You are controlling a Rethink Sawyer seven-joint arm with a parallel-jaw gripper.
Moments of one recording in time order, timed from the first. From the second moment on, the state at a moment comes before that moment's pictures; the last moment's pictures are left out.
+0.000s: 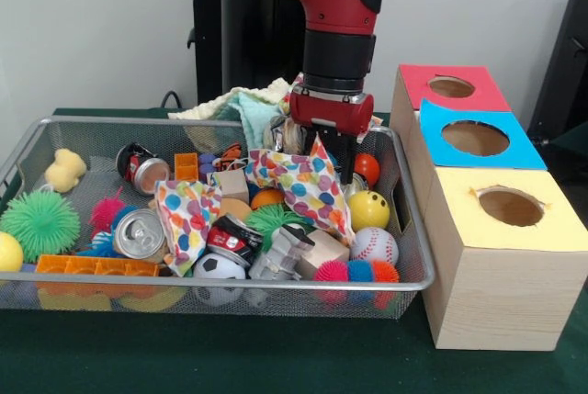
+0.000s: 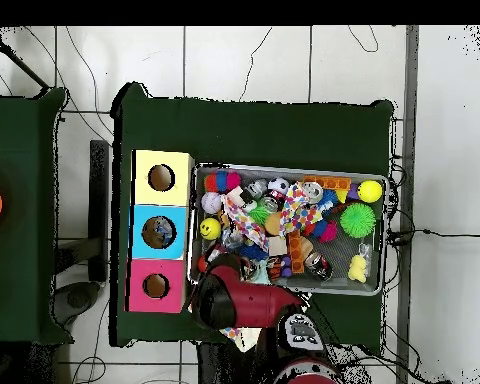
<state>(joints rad) -0.17 -0.52 -0.06 2.01 -0.14 -0.22 2.23</state>
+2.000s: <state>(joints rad) -0.18 -0.42 -0.06 1.96 -0.14 -0.27 2.23</state>
